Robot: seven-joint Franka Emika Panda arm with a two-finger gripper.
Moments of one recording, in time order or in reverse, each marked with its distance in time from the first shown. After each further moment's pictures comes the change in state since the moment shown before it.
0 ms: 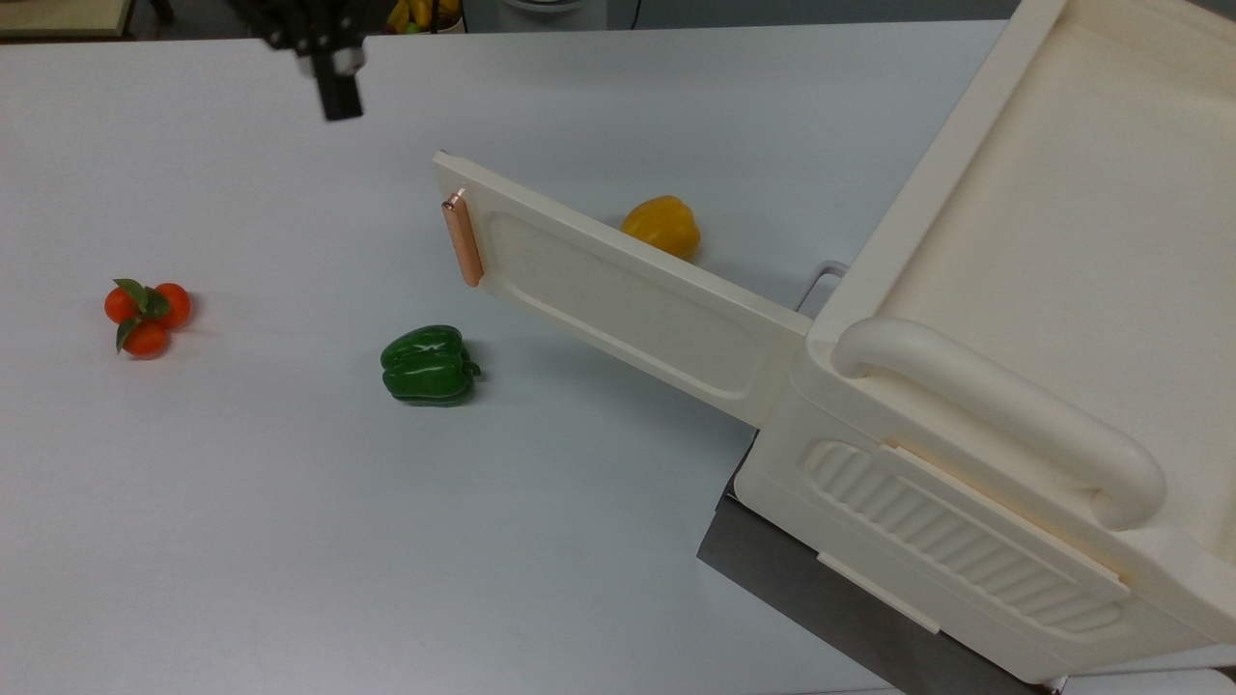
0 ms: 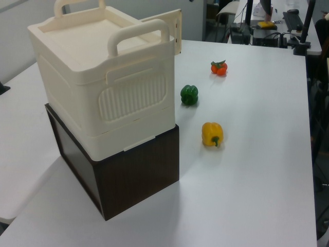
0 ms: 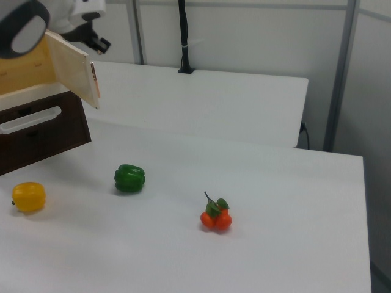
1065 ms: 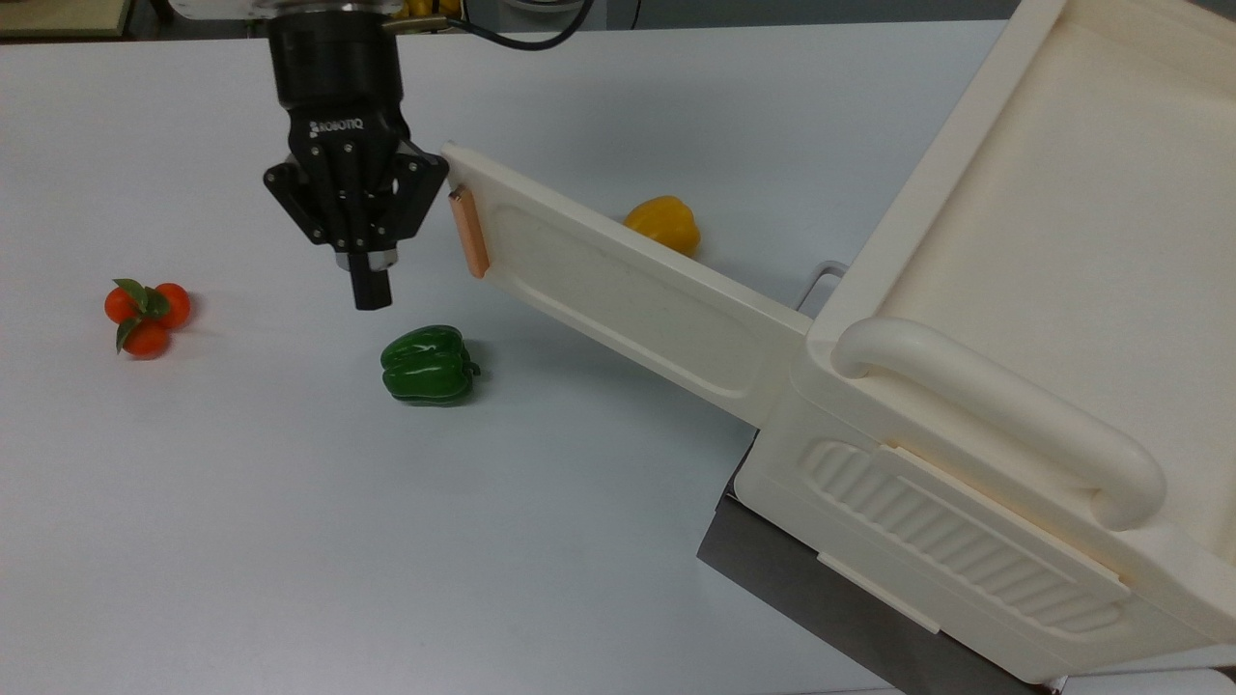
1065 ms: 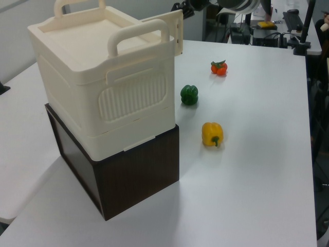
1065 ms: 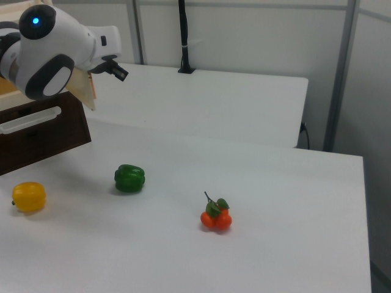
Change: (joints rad) arm 0.052 0.210 0.019 -0.006 0.041 0.328 0.000
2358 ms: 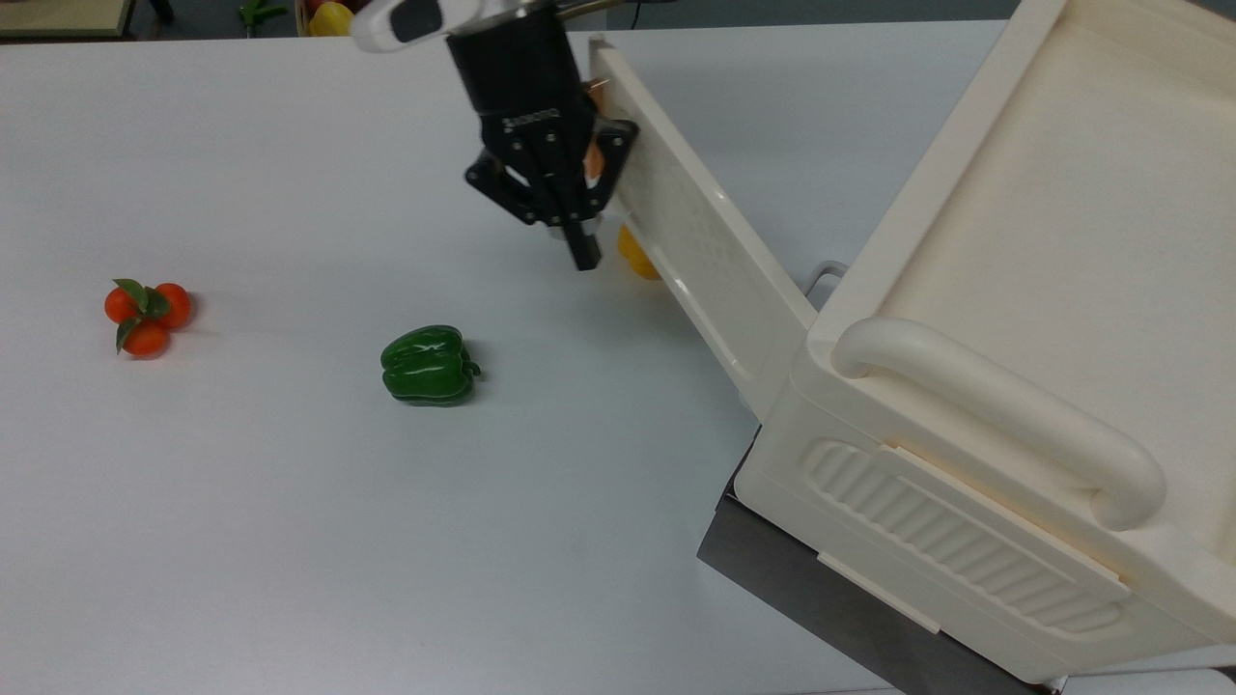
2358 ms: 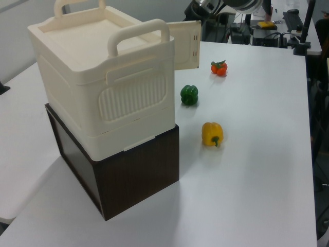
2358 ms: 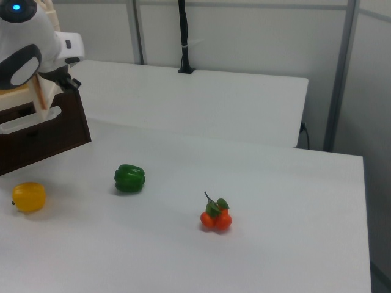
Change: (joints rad) arm 0.012 -0.068 0.124 -0.040 0.000 -0.322 0.000
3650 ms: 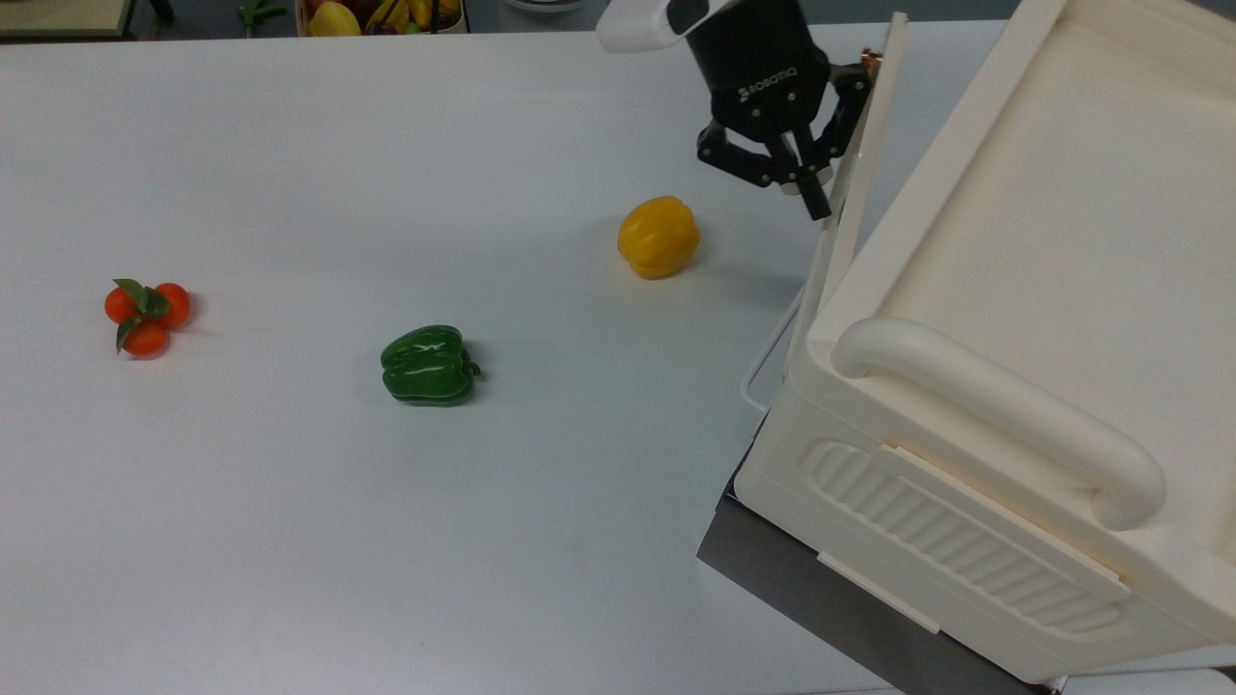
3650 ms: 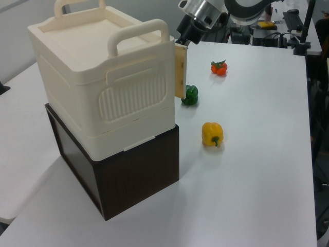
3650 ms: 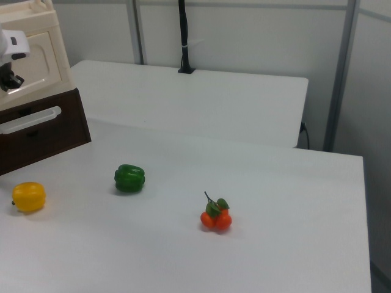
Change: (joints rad) arm 0.056 -0.002 0.177 0.004 0.000 -0.032 0.023
